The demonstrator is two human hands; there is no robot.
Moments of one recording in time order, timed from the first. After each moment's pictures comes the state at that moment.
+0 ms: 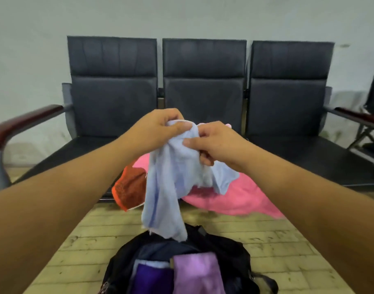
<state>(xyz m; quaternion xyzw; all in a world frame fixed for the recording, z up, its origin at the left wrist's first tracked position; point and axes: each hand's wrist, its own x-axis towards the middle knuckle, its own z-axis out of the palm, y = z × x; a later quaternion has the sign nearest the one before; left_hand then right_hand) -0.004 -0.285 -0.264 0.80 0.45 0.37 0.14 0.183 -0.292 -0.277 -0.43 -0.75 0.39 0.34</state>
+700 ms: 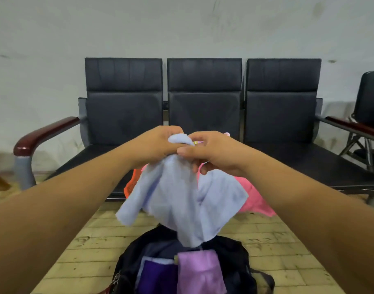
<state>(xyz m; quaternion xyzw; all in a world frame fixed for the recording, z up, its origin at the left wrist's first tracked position) -0.006 -0.367 -0.238 0.79 0.47 0.30 0.25 0.185 -0.370 -0.243 -0.40 -0.75 0.45 0.29</state>
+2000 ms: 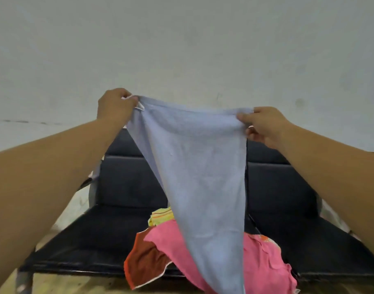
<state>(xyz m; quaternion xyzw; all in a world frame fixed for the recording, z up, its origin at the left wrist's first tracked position) -0.103 -0.340 -0.017 0.54 0.54 0.64 -0.07 0.234 -0.331 -0.020 -0.45 -0.61 0.28 0.59</state>
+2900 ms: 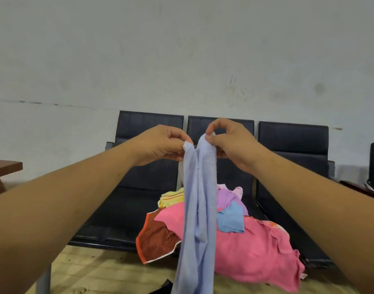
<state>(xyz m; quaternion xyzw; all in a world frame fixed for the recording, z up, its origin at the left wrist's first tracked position) -0.062 -0.370 -0.115 0.75 0.40 0.42 0.31 0.147 -0.349 -0.108 -0.39 -0.74 0.29 0.47</state>
